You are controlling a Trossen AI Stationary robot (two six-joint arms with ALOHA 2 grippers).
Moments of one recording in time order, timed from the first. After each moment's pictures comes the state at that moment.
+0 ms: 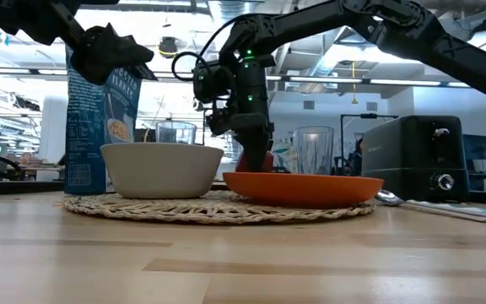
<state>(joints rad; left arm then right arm) -0.55 1.18 0.43 0.45 -0.46 -0.34 -0.26 2.47 2.32 -1.45 0.05 -0.11</state>
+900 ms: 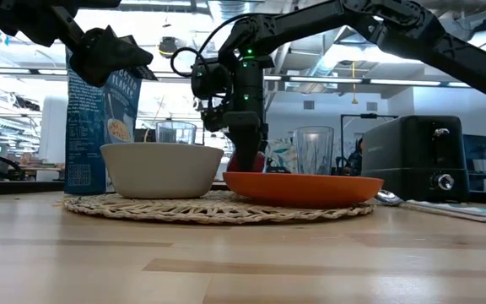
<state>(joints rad) -0.55 1.18 0.43 0.43 -0.46 -0.35 -0.26 2.48 2.32 -1.38 0.02 -0.10</state>
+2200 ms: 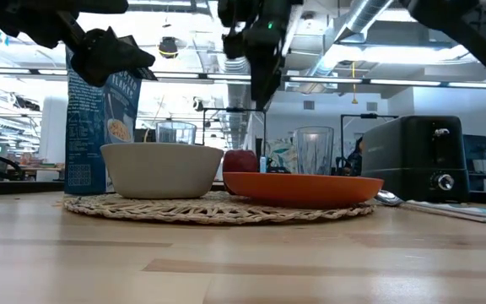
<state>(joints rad) -0.55 1.18 0.43 0.43 -0.50 -0.34 -0.25 2.21 2.32 -1.44 0.00 -0.11</state>
